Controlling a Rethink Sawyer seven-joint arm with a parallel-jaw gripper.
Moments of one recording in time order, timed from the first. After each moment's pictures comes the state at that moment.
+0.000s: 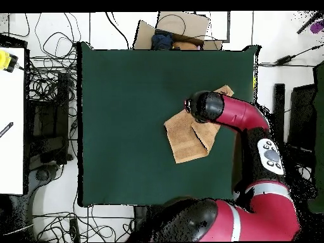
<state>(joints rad) -0.48 -0.40 0.11 1.37 -0.15 0.52 1.15</state>
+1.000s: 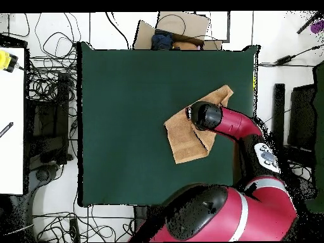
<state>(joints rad) -0.50 -0.32 0.11 1.38 -0.15 0.44 1.15</state>
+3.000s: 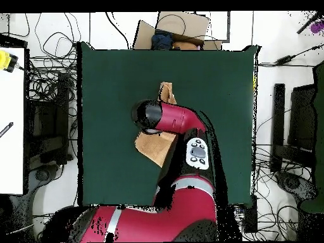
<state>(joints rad) -0.10 -0.43 -0.08 1.49 0.10 0.58 1.40</state>
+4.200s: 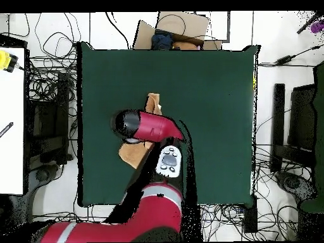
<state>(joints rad) 0.05 -0.44 -0.16 1.57 0.22 0.59 1.52</state>
